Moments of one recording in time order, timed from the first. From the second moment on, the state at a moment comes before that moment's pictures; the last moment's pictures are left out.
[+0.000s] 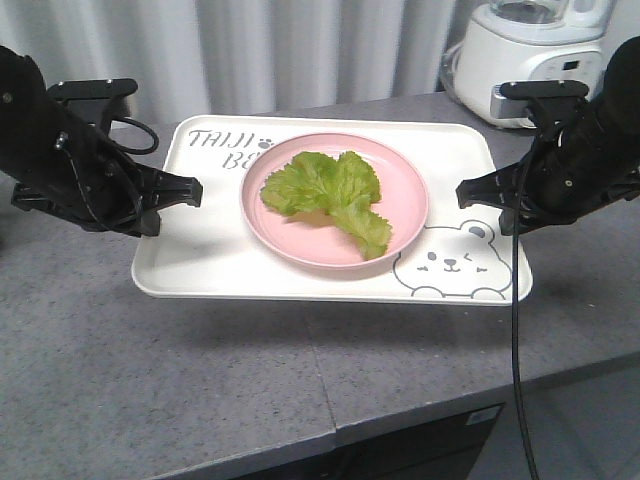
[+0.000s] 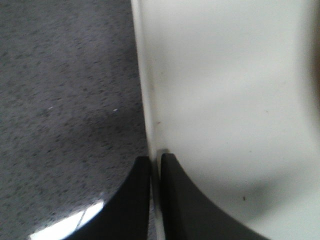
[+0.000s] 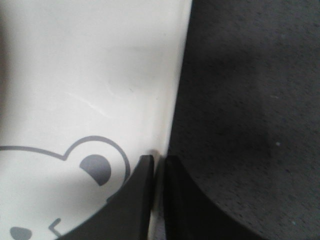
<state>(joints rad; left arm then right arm) -0.34 1.59 -1.43 -0.02 1.01 -0.28 0.19 1.62 -1.44 0.00 1.04 0.09</state>
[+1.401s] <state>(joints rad) -0.34 1.59 -1.43 -0.02 1.01 -0.28 0.19 1.62 -1.44 0.00 1.04 0.09</state>
